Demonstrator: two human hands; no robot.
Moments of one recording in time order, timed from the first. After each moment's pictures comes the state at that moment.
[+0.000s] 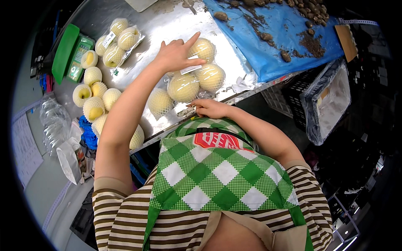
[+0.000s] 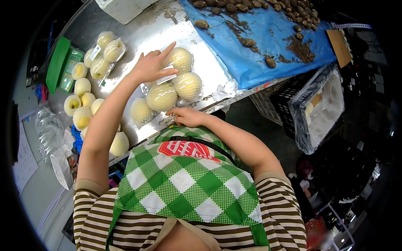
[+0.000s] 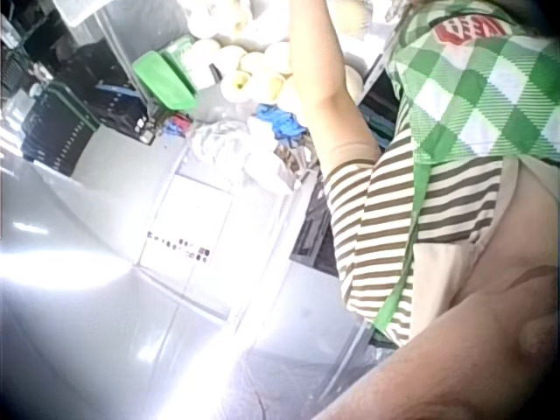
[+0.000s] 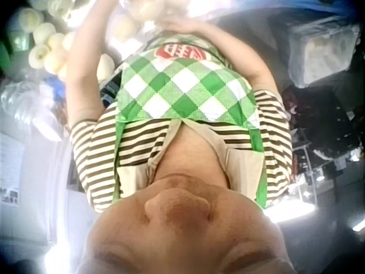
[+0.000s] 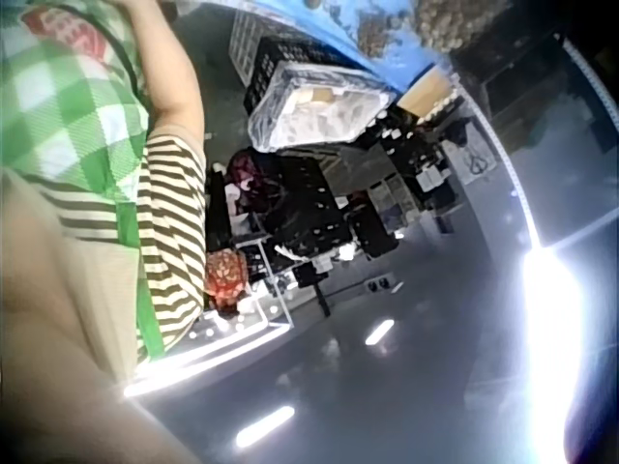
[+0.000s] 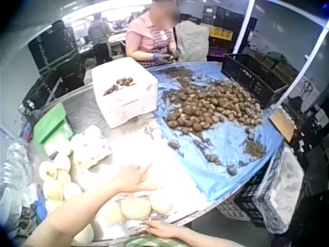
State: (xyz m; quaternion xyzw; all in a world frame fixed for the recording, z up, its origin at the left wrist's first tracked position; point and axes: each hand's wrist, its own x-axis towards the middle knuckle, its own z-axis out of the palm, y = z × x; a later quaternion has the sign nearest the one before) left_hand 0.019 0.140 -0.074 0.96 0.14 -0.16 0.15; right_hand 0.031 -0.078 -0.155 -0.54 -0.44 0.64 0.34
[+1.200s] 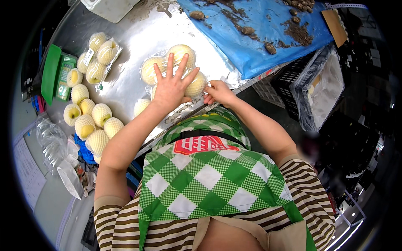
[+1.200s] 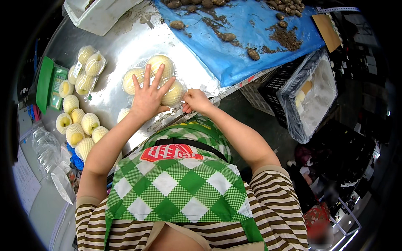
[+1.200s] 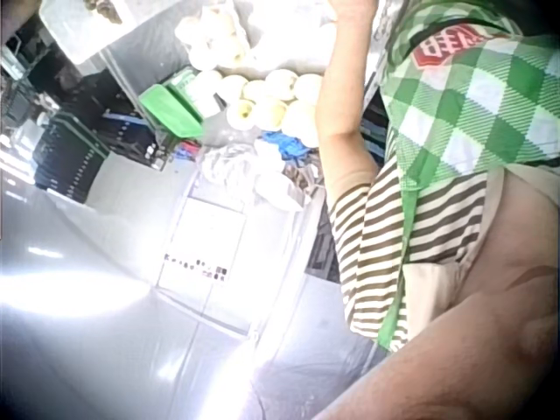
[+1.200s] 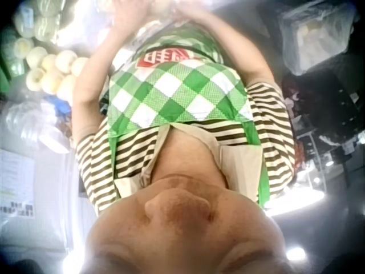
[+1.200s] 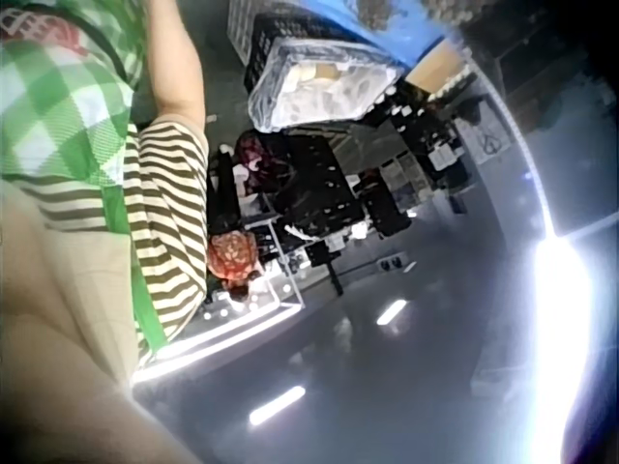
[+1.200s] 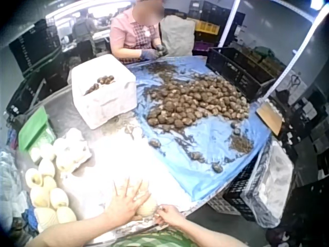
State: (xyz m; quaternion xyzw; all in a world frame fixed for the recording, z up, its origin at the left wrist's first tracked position) left_hand -0.007 0.060 -0.076 0.99 0.04 -0.14 0.03; right_hand 0.094 -0.107 -0.163 -0.66 -0.08 0.59 0.45
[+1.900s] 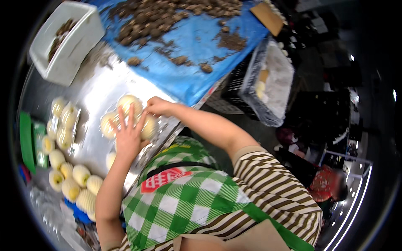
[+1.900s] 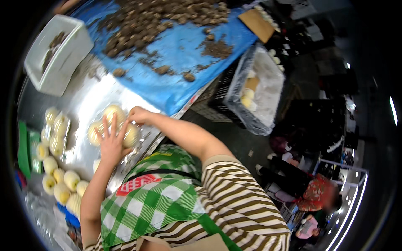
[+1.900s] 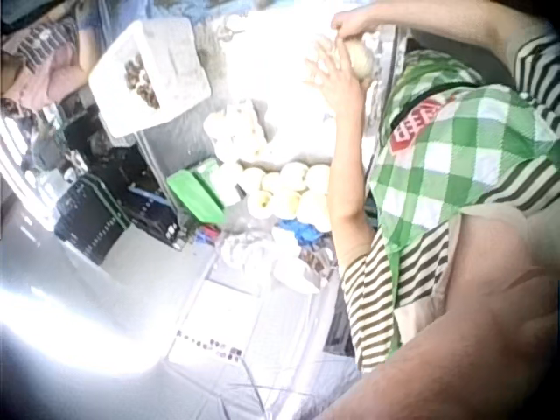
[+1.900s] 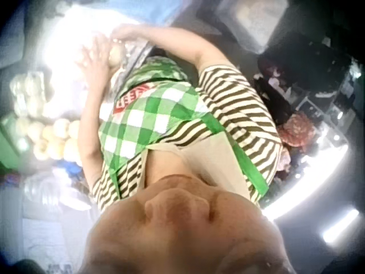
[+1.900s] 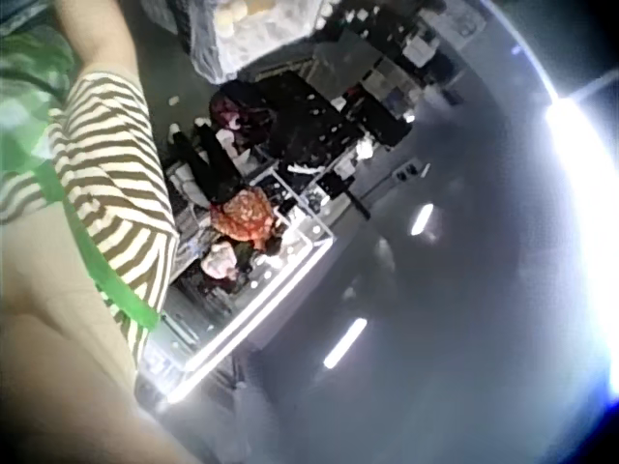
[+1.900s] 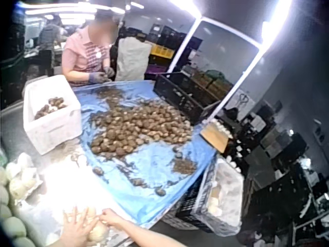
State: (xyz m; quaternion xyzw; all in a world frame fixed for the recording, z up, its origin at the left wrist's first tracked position) left_hand -0.008 0.056 -0.072 0.99 0.06 -0.11 0.07; right_hand 0.151 -0.040 -0.177 -0.68 -0.15 0.57 0.44
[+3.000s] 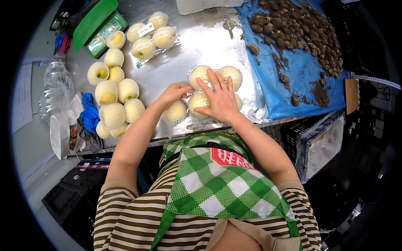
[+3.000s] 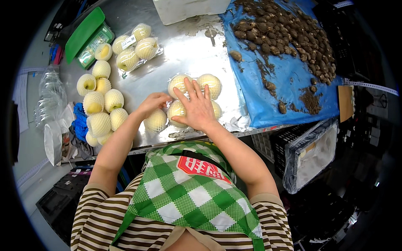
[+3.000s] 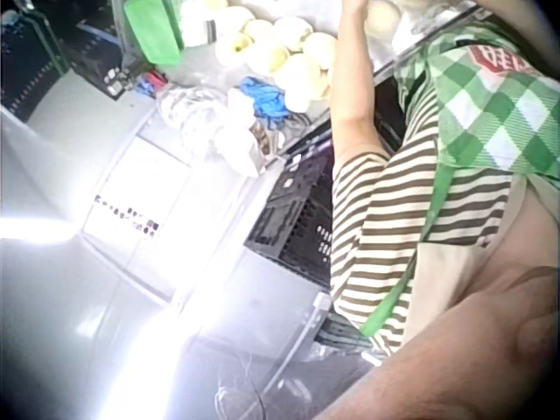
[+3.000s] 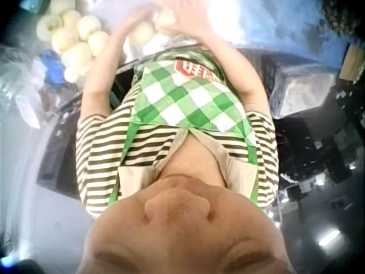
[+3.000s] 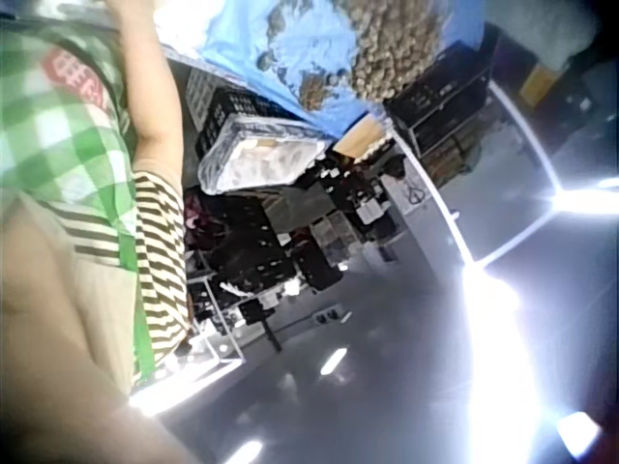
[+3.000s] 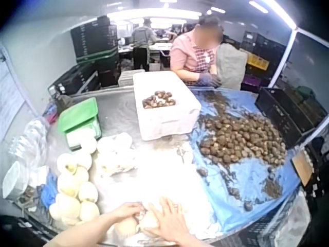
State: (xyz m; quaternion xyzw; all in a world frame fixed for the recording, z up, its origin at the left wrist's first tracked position) left_hand -0.107 0.149 -0.152 0.55 0.42 -0.07 0.72; right_hand 0.051 0.006 -0.091 -0.72 -0.66 0.16 0.15
